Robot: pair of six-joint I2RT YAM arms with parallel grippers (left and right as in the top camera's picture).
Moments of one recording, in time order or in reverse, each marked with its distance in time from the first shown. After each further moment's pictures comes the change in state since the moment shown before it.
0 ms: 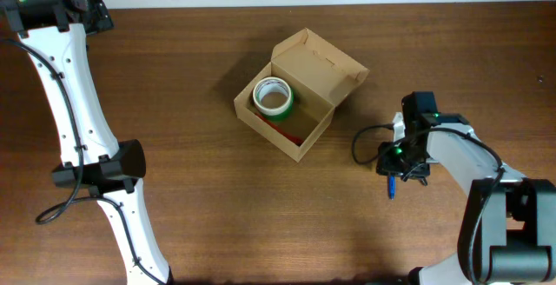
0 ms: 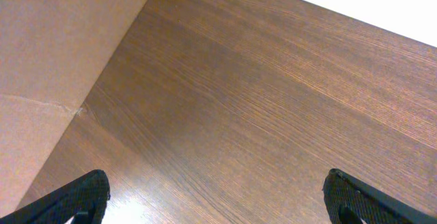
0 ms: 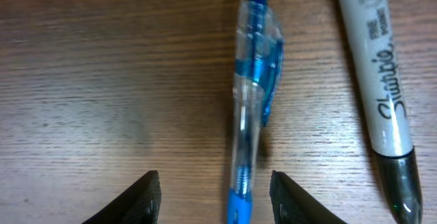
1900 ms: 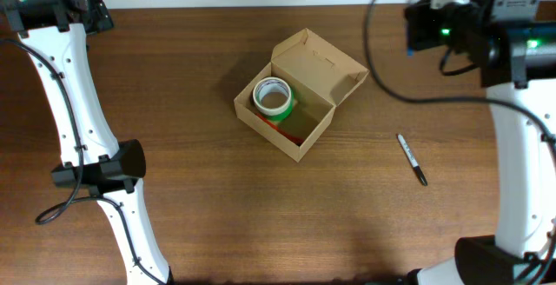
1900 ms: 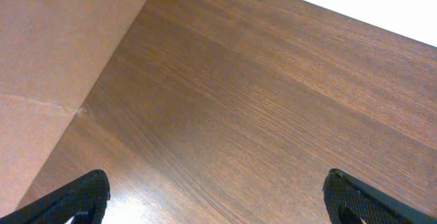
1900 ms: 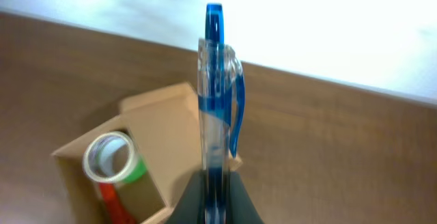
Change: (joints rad) left arm 0.000 0.000 0.000 0.000 0.000 0.000; right arm 0.116 -0.019 1.142 -0.303 -0.080 -0.237
